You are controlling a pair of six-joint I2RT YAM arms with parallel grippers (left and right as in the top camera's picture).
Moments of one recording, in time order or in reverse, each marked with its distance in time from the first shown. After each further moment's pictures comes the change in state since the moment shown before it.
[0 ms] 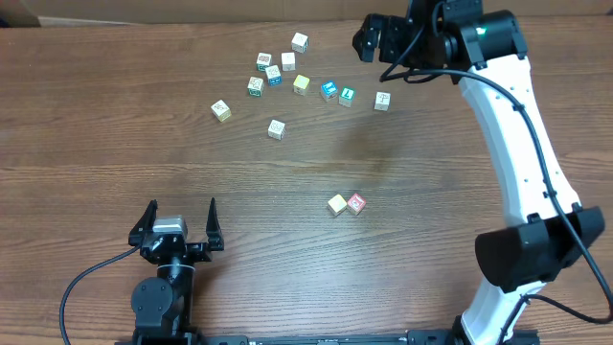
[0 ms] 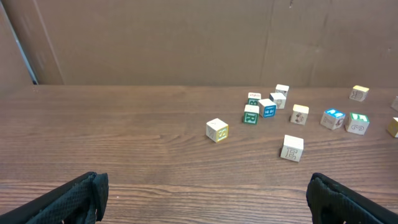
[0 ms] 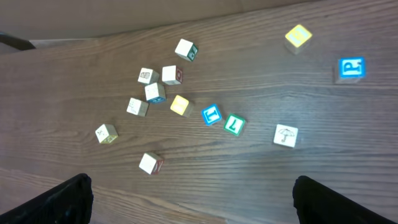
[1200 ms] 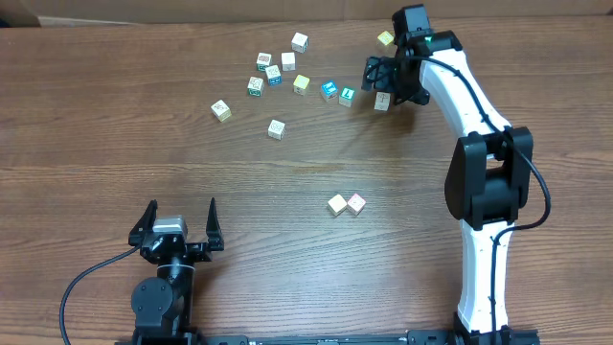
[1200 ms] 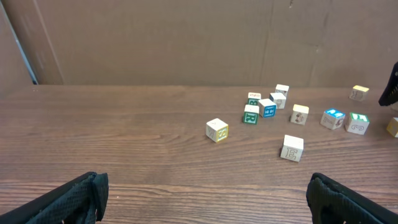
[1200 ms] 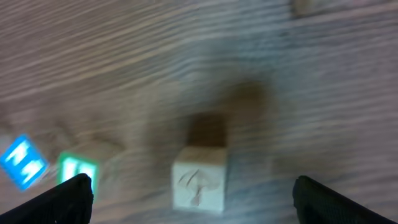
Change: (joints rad) left arm 0.000 0.000 0.000 0.000 0.000 0.000; right arm -0.074 0.436 -0.021 0.129 0.144 0.062
